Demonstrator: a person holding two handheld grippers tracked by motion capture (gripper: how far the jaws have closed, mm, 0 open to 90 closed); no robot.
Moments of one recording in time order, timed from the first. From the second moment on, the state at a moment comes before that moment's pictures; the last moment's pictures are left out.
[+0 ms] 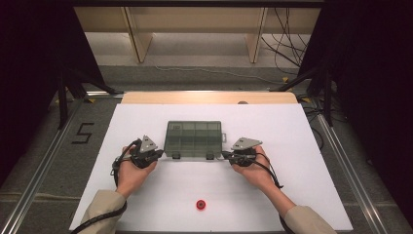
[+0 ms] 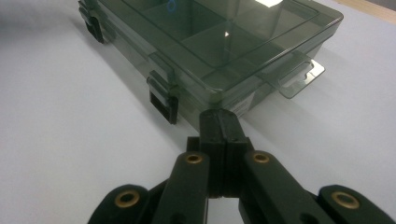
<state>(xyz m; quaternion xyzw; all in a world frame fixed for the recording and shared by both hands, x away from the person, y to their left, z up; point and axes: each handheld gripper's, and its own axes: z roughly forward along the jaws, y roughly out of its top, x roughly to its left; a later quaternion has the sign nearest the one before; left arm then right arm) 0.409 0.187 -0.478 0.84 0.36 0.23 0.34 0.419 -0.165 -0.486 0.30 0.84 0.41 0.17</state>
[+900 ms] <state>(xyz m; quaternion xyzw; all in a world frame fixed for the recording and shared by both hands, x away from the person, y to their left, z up) 0.407 0.184 -0.473 0.84 0.35 0.24 0.34 0.417 -0.165 -0.480 0.30 0.83 0.42 0.19</state>
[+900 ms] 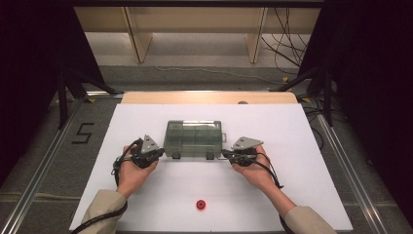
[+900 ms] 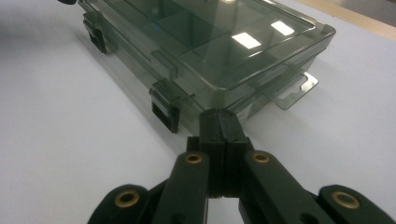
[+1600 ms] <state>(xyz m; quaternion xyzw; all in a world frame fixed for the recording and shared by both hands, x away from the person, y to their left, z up) 0.409 0.181 -0.461 0.80 0.36 0.27 0.40 0.415 -0.164 -0.466 0.30 0.81 0.46 0.21</state>
